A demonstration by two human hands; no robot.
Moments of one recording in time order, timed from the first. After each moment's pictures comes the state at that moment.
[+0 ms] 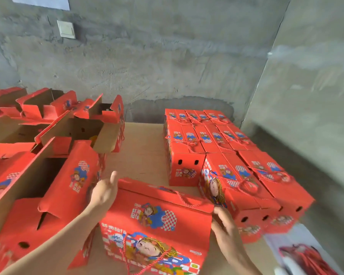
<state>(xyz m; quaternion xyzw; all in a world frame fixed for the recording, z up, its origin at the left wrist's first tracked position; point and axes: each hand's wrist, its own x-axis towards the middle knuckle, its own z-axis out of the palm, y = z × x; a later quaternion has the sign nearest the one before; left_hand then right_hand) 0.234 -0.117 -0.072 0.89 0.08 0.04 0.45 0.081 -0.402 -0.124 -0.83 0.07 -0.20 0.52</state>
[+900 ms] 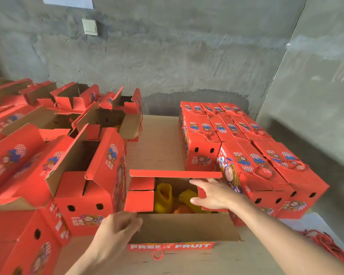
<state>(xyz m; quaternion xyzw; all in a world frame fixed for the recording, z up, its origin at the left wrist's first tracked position) 0.068 -0.051 -0.082 0.87 -0.10 -0.05 0.48 0.123 -0.347 -0.058 -0.99 -0.01 0.15 0.08</state>
